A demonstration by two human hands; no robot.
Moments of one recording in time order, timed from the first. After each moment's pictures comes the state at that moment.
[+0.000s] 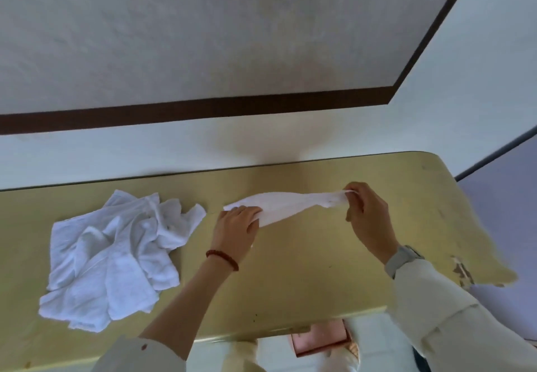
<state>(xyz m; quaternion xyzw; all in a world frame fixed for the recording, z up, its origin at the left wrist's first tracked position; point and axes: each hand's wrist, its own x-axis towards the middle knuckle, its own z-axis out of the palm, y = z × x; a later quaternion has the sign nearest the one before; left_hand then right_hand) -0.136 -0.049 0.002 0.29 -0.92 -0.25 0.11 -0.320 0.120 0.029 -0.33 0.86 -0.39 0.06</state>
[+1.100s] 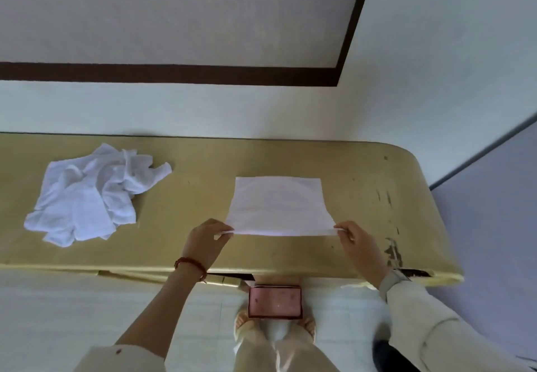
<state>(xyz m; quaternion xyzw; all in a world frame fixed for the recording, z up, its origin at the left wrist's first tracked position) -0.136 0.113 -0.012 0.46 -0.82 -0.34 0.09 -0.379 0.309 -0.018 -0.35 0.84 -0.34 0.23</state>
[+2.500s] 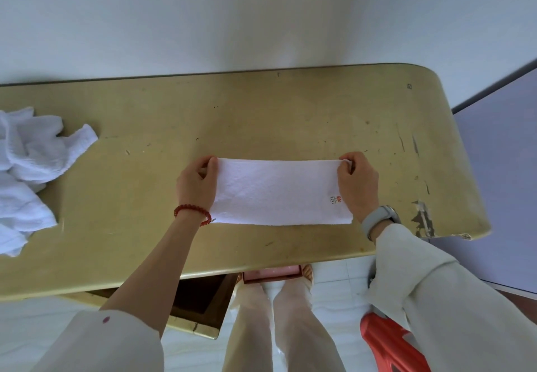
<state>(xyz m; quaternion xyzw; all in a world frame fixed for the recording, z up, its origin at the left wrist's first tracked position) -0.232 0.053 -0.110 0.57 -0.66 -0.46 0.16 -0.422 0.227 -0.106 -0.16 0.91 -0.35 0.16</state>
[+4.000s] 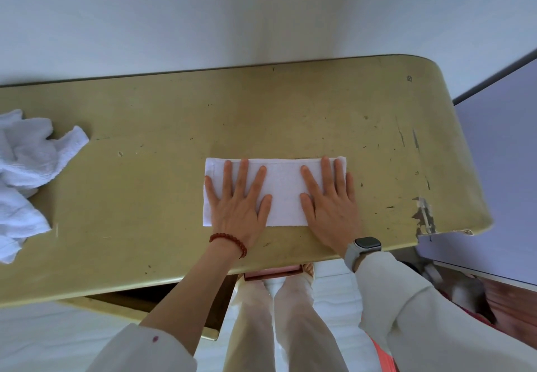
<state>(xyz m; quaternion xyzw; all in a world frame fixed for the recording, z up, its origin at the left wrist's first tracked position) -0.239 0.118 -0.143 0.33 -0.94 -0.09 -0.06 -0.374 0.249 -0.136 -0.43 0.89 -0.03 0.15</state>
